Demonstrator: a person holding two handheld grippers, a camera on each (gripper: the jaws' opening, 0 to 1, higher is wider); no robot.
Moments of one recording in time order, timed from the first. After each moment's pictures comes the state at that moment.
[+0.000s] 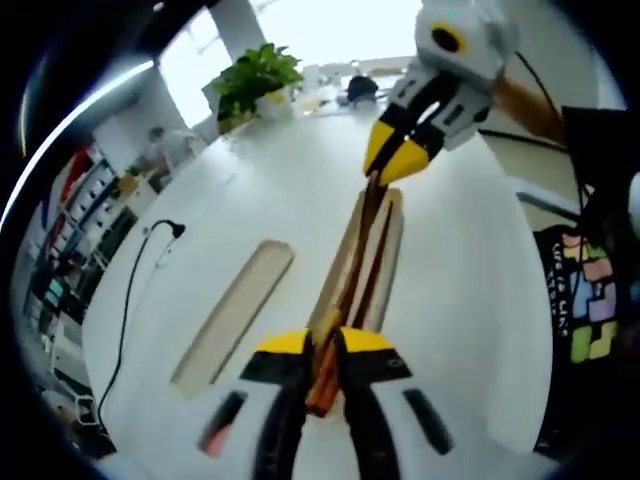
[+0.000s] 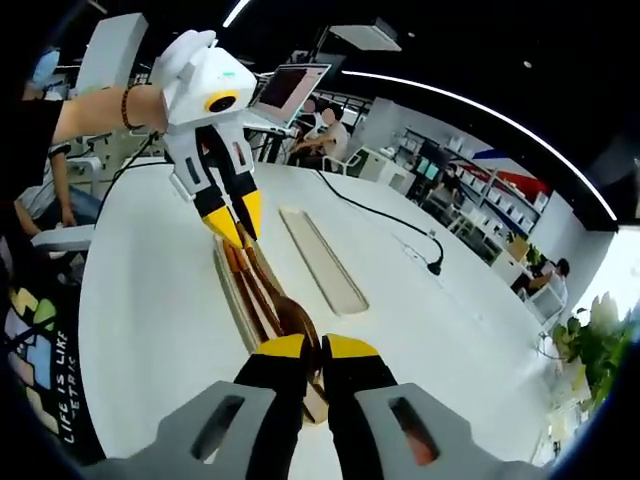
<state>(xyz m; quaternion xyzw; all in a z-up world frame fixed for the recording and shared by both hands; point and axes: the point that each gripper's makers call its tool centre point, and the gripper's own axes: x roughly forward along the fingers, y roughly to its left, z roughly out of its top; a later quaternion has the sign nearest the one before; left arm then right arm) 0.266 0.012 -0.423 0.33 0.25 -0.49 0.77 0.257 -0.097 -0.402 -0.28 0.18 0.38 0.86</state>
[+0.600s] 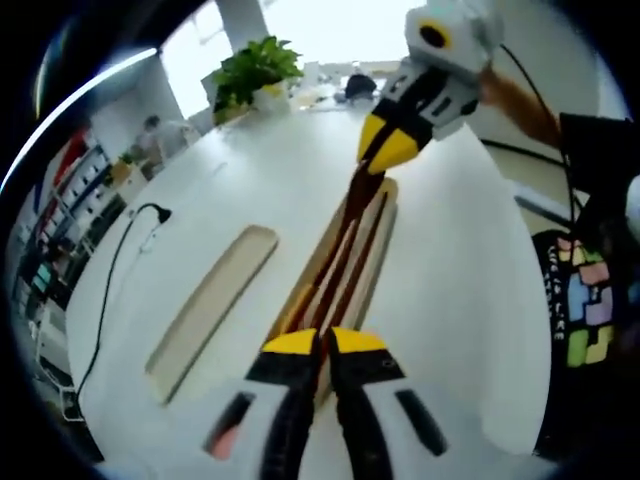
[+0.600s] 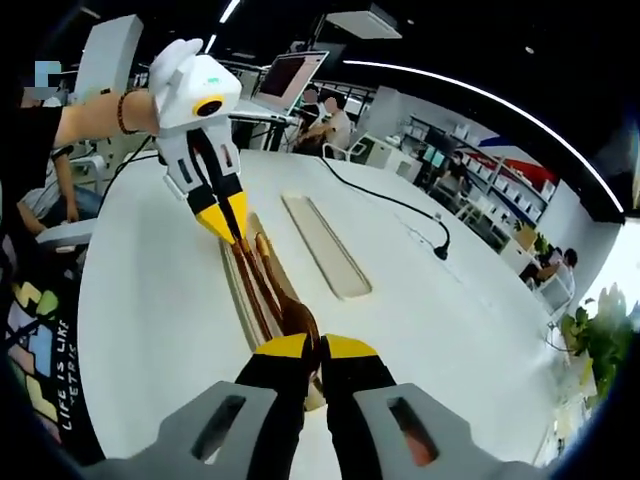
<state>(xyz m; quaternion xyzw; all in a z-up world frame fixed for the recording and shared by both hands) 0.265 0.011 -0.443 0.30 0.26 -0.50 0.77 0.260 -0.107 -0.413 -0.29 0.21 0.39 0.85</state>
